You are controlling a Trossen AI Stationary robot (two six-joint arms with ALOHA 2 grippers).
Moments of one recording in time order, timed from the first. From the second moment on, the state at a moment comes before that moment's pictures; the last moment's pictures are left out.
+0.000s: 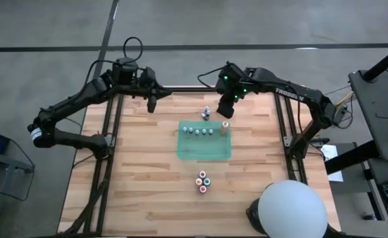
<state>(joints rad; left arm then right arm) 0.58 1.12 1.22 -0.48 0.39 -0.02 -0.46 1.66 1.60 -1.01 -0.09 -0.07</state>
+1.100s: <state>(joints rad) 0.58 1.04 1.22 -0.42 0.35 -0.03 -0.46 1.64 1.56 -1.00 -0.08 -0.09</state>
